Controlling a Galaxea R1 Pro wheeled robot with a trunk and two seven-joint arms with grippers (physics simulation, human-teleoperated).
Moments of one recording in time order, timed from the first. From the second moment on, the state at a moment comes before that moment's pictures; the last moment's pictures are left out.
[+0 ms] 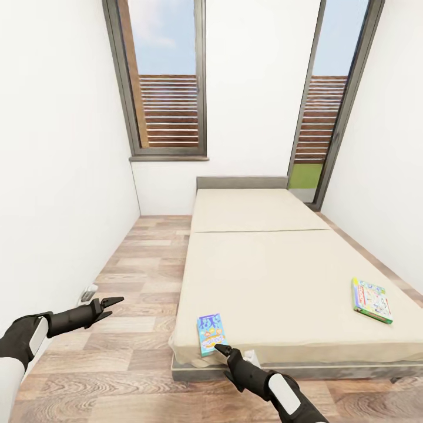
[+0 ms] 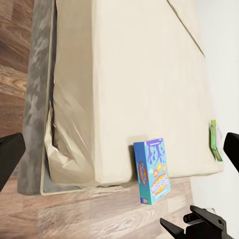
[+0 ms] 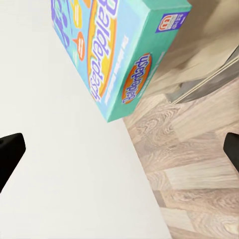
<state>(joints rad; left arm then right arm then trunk) -0.73 0.34 0.47 -0.50 0.01 0.75 -1.02 -0.47 0.13 -0.07 -0.45 -0.85 0.54 0.38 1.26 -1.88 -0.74</state>
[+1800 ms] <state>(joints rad) -0.73 0.33 0.47 -0.50 0.01 0.76 -1.02 -0.47 0.13 -0.07 -0.45 -0.85 0.54 0.38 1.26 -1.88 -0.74</state>
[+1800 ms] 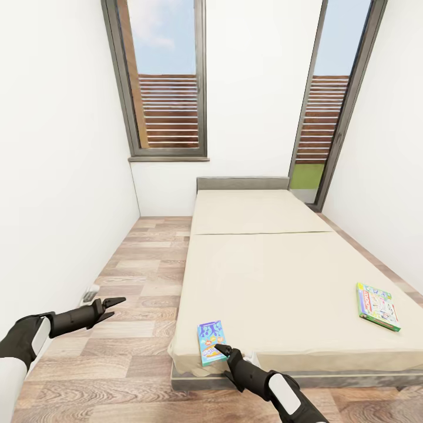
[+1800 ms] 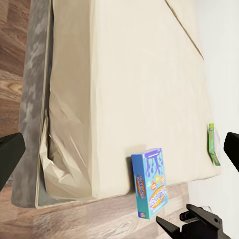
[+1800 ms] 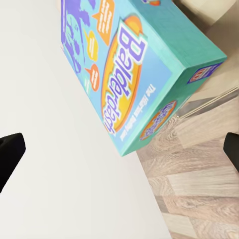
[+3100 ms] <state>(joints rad) -0.73 0.33 0.47 -0.50 0.01 0.76 -1.02 -0.47 0.13 -0.07 -0.45 -0.85 0.54 0.38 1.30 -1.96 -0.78</state>
